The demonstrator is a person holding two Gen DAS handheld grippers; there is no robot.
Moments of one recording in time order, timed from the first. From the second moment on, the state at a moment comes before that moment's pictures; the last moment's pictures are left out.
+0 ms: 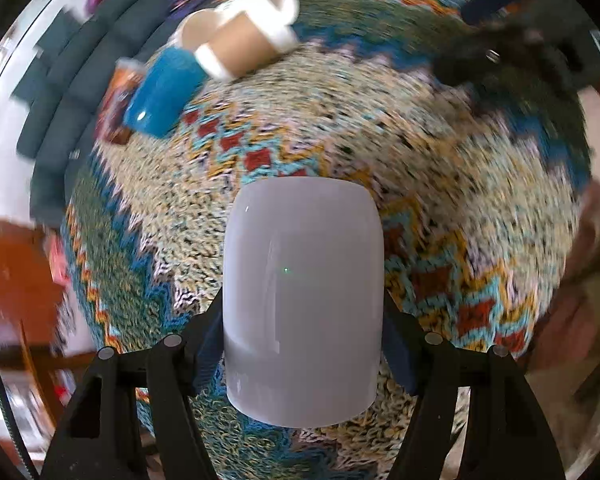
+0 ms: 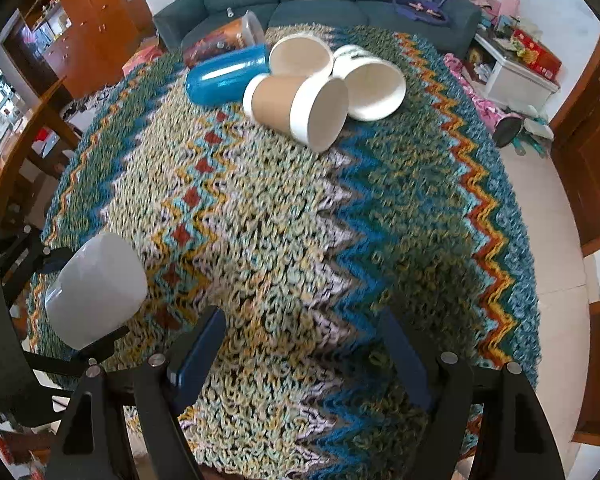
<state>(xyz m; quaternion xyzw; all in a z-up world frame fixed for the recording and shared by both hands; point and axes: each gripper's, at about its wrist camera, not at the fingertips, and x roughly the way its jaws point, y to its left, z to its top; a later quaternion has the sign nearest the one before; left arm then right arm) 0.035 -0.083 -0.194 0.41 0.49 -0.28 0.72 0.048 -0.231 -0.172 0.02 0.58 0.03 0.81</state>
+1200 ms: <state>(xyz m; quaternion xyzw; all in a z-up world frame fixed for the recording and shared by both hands) 0.005 -0.086 -0.175 0.47 0.42 -0.39 0.67 0.022 -0.215 -0.175 0.01 0.59 0.05 0.80</state>
